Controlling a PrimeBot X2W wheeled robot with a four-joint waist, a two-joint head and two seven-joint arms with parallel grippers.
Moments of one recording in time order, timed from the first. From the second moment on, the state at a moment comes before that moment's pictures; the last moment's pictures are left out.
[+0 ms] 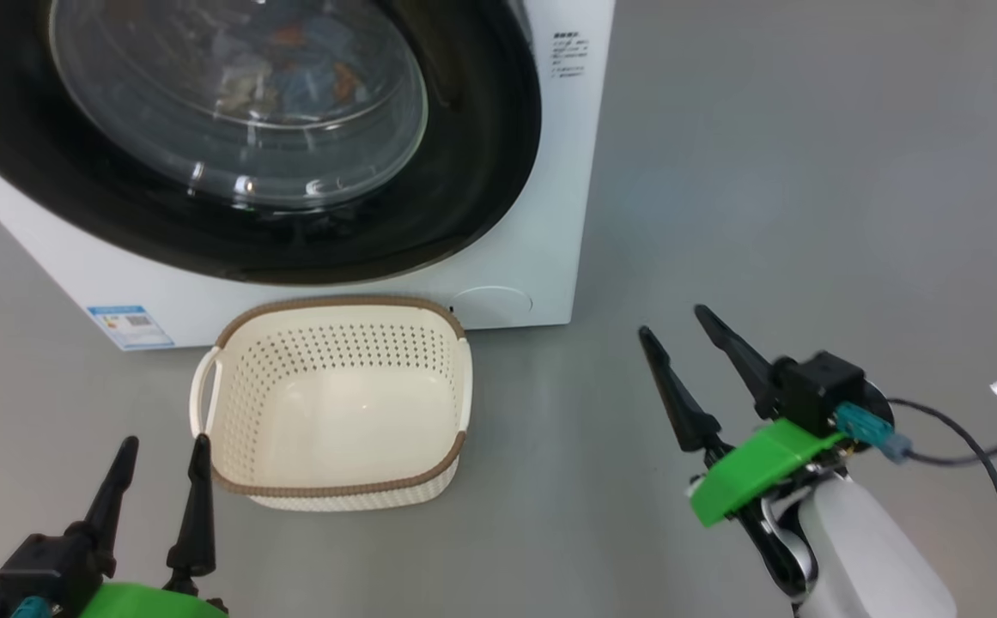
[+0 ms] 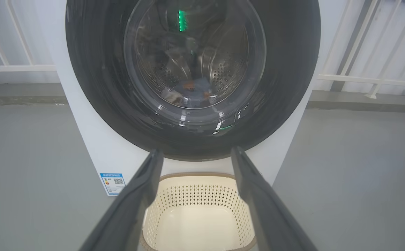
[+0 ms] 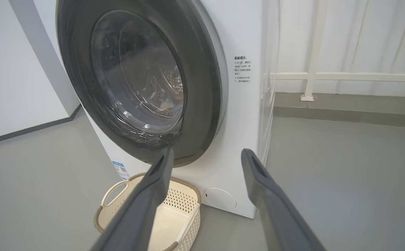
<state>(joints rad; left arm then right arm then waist) -0.04 0.10 0.04 0.14 -0.23 -0.13 -0.26 -0.41 -0.11 0.26 0.43 0.29 0.14 -0.26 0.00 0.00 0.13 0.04</state>
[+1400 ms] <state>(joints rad) 0.12 0.08 0.11 0.10 -0.15 -0.13 -0.26 0.06 -0.05 -0.02 0.13 0.15 0.14 -0.26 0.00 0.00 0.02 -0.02</state>
